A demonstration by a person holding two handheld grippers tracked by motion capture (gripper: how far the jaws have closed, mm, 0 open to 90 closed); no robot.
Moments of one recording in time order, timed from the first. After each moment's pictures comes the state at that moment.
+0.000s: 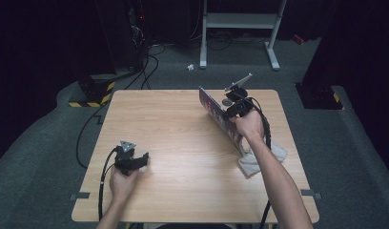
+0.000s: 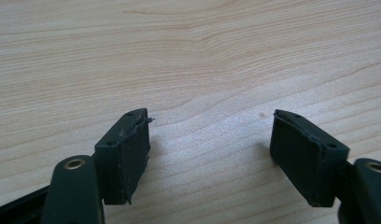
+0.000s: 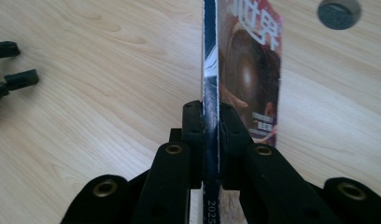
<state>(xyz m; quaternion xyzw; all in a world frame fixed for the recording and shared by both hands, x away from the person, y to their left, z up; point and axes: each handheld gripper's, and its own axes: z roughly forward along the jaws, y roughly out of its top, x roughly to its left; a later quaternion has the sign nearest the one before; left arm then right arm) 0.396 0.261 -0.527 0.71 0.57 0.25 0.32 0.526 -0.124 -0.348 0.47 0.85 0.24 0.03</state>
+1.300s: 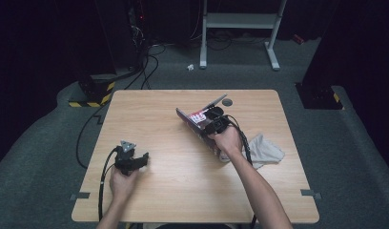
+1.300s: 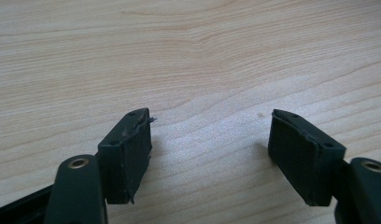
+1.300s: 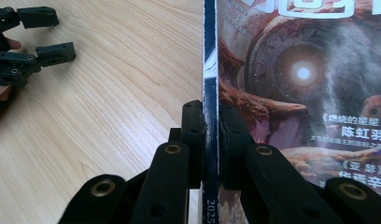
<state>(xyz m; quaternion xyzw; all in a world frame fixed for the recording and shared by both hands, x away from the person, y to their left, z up) 0.395 0.261 -0.527 0.71 0.57 0.26 0.32 0.514 -0.066 -0.417 0.42 0.87 0.26 -0.04</state>
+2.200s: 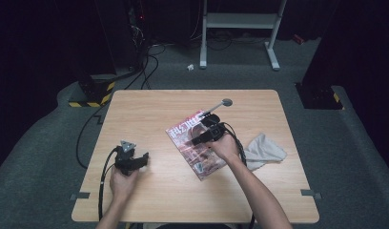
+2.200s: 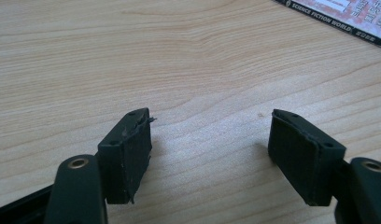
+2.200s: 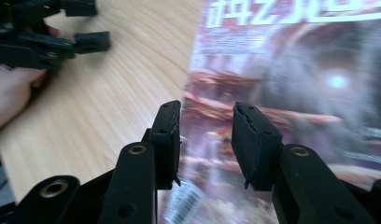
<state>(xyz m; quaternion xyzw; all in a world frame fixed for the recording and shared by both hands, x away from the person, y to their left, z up) 0.395 0.260 -0.527 0.71 0.57 0.26 0.32 0.499 -0.060 -0.435 0.38 0.87 0.30 -0.07</state>
